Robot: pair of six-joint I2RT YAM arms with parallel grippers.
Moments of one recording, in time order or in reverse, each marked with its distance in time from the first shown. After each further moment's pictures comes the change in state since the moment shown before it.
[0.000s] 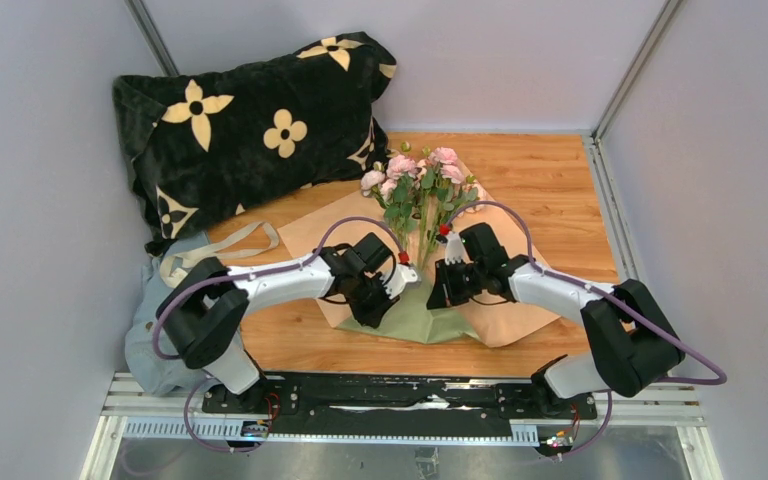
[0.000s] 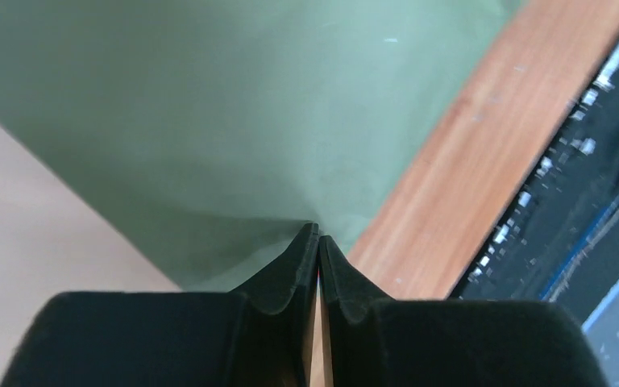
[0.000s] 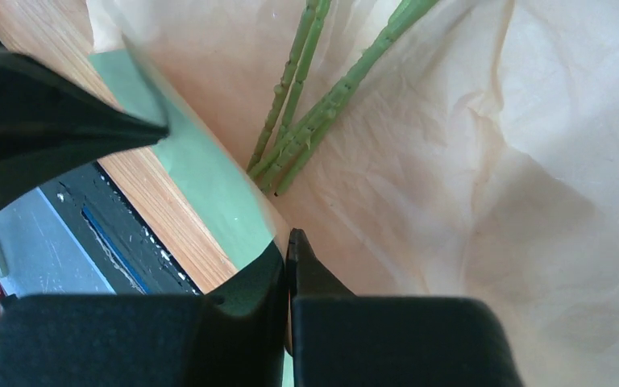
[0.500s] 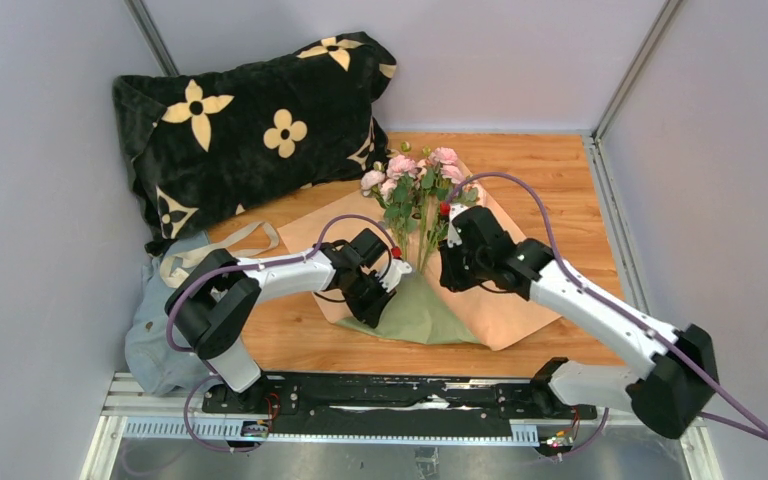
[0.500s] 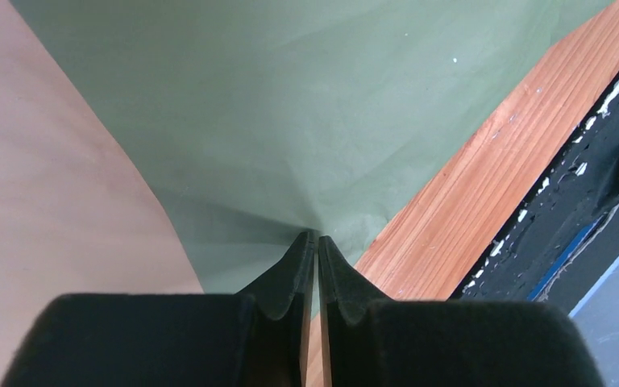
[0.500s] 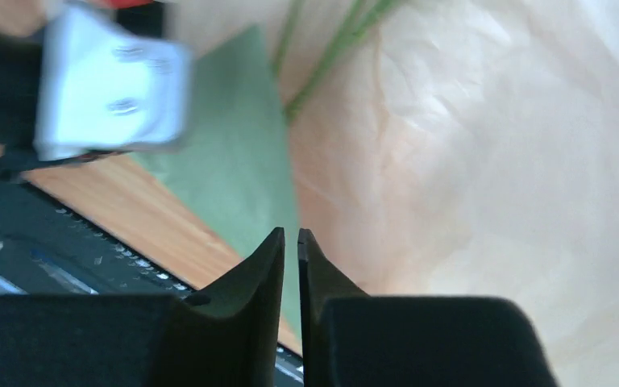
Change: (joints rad) left arm 0.075 0.089 -0.002 0.031 0.071 -0.081; right arm 0.113 -0.167 0.268 -0.442 0.423 -0.019
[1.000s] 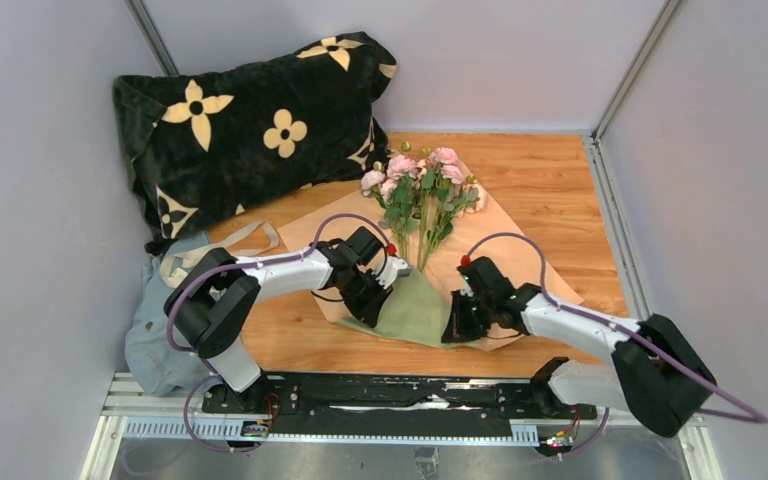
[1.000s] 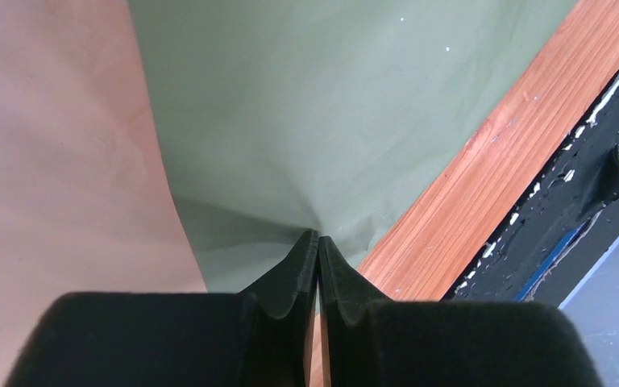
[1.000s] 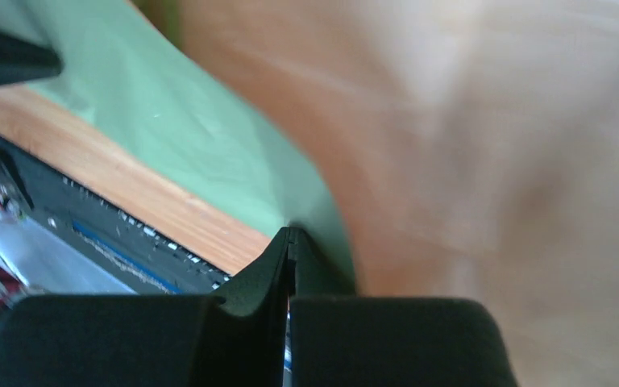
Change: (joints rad) left arm 0.033 0.000 -0.011 0.008 0.012 -0.037; right arm 0.068 0.001 -0.419 0.298 -0.213 0.405
